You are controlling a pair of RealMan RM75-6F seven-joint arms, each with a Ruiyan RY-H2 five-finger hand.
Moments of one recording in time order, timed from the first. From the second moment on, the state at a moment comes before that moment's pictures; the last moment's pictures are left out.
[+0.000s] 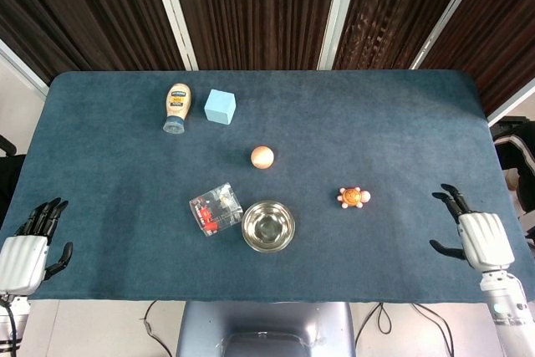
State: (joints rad) left arm -0.11 -1.21 -0.05 -1.53 1.54 1.52 0.08; right arm 0.17 -1.14 0.09 -1.55 -1.49 1.35 0.00
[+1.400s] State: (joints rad) left arm -0.10 -1.20 -0.05 -1.52 1.52 1.51 0.05; right arm 0.55 -1.61 0.17 -1.02 -1.32 0.91 0.12
